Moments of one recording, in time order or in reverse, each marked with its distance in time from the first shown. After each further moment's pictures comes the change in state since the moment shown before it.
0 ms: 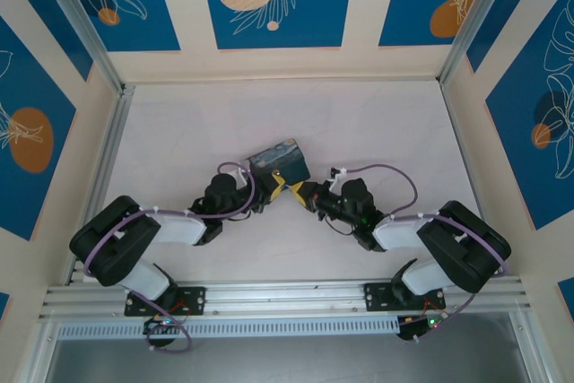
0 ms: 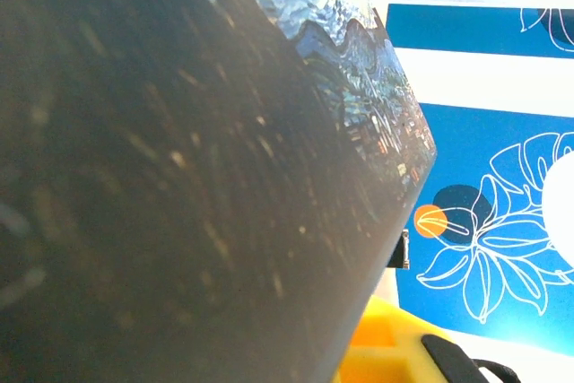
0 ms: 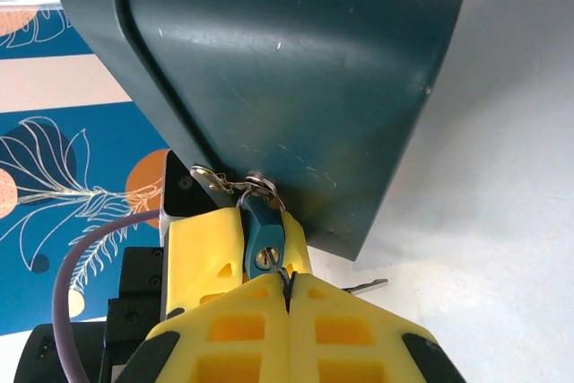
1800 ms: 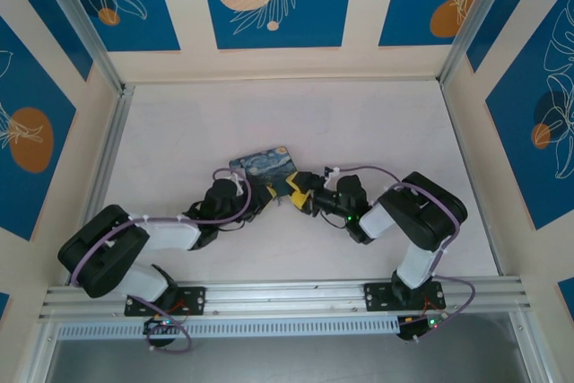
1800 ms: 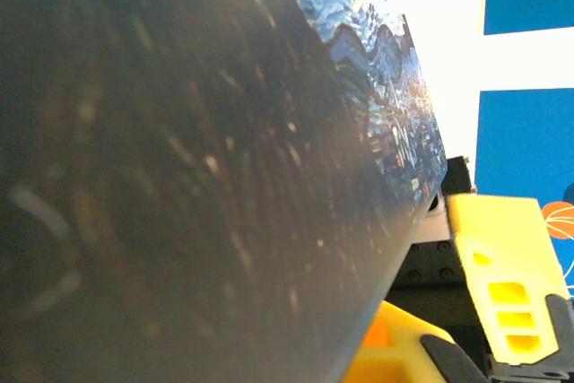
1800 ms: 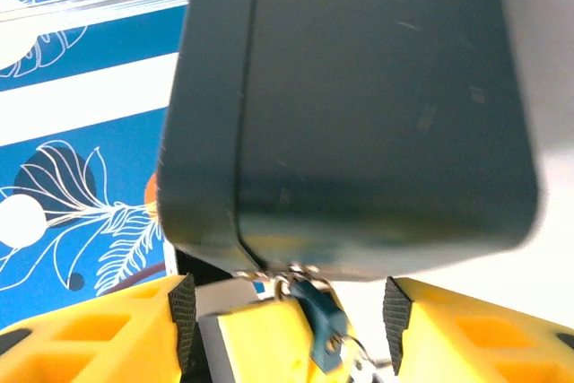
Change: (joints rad) left arm -0.011 -0.080 -0.040 -0.242 -0.078 0.233; right arm -0.051 0.302 0.041 0.267 -0.116 0.143
